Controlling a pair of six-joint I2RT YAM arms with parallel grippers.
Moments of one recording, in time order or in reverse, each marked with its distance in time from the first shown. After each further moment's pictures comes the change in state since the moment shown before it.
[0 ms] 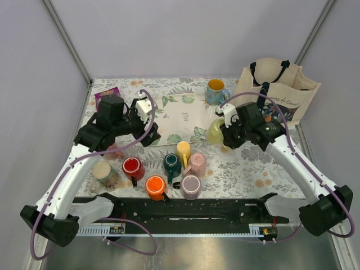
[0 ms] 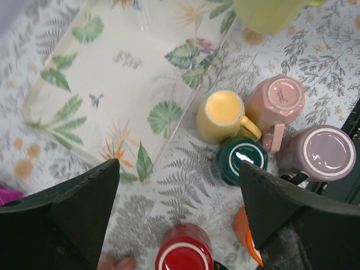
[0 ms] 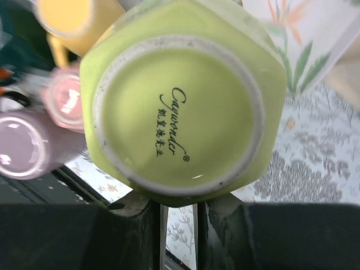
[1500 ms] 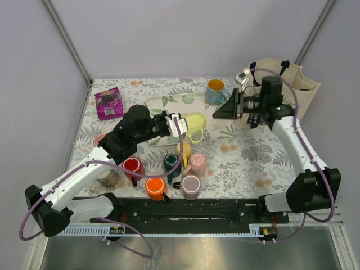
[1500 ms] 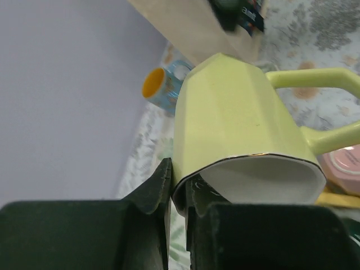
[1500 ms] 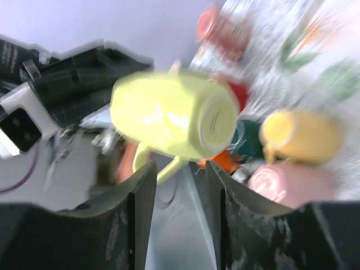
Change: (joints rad) left arm -0.395 0.025 -0.174 0.634 -0.240 0.476; right arm -0.284 0.197 0.076 0.574 -1.107 0.820
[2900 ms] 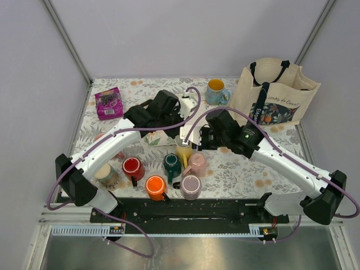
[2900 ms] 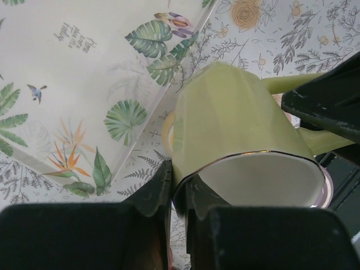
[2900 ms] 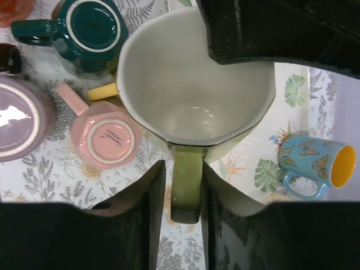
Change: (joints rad) left arm 0.021 0.393 0.442 -0.690 -0.106 -0.679; right arm 0.667 -0.103 0.093 -0.473 1.124 -1.416
